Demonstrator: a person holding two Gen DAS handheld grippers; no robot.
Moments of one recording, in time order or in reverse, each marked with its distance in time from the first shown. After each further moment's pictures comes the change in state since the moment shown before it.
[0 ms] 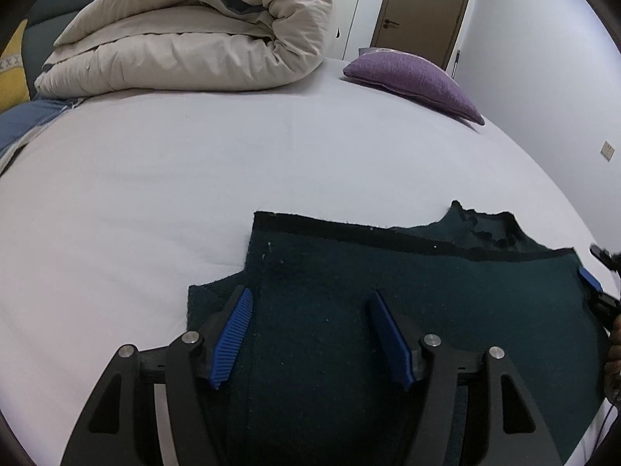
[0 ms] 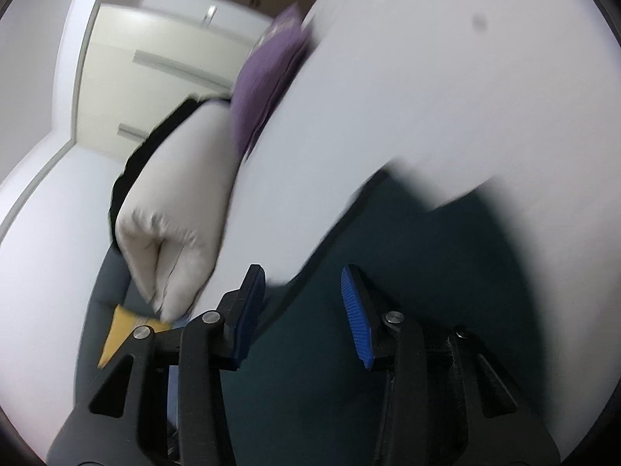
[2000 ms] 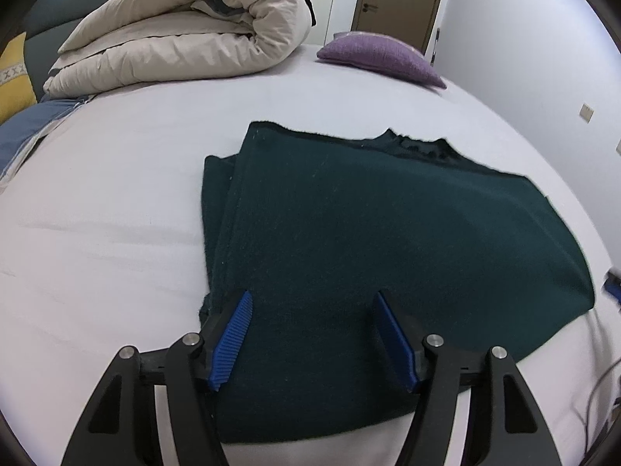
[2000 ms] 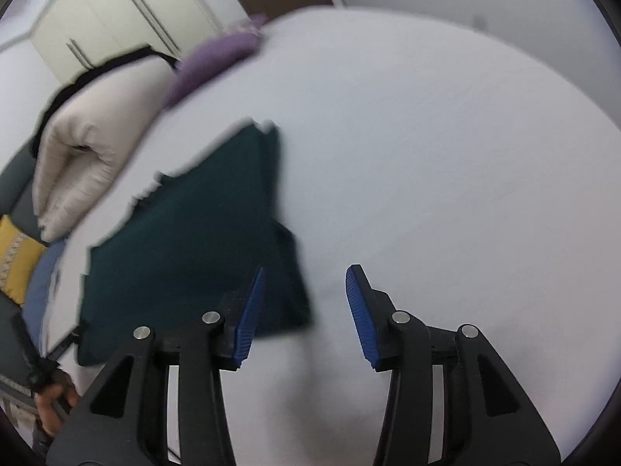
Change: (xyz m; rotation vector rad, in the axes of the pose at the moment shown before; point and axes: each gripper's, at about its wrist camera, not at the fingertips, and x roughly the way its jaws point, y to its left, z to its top) left arm -0.091 -0.027 -0.088 0.090 0.068 0.017; right arm -0.215 0.006 -0.099 -0.358 -0.007 -0.452
